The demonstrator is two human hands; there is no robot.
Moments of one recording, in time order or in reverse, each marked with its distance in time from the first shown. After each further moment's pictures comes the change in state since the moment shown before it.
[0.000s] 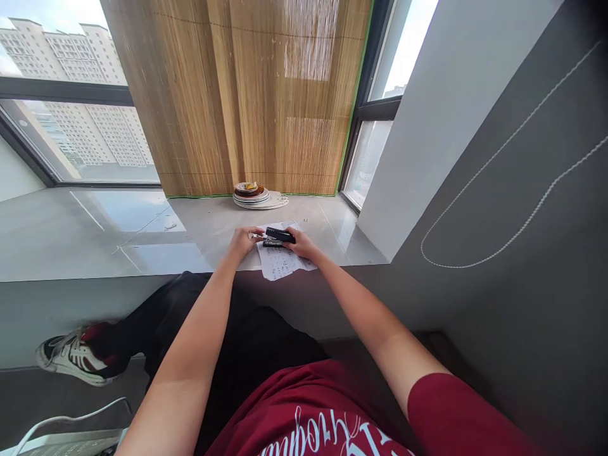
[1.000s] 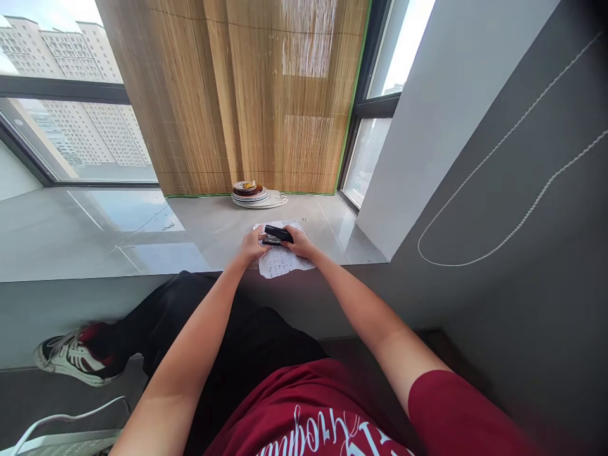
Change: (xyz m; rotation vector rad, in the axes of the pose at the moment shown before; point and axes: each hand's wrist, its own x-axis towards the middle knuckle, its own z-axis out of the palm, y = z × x) left_hand -0.020 0.026 0.023 0.047 -0.109 -0.139; right_hand 0.005 0.010 0.006 -0.050 0.019 -0.081
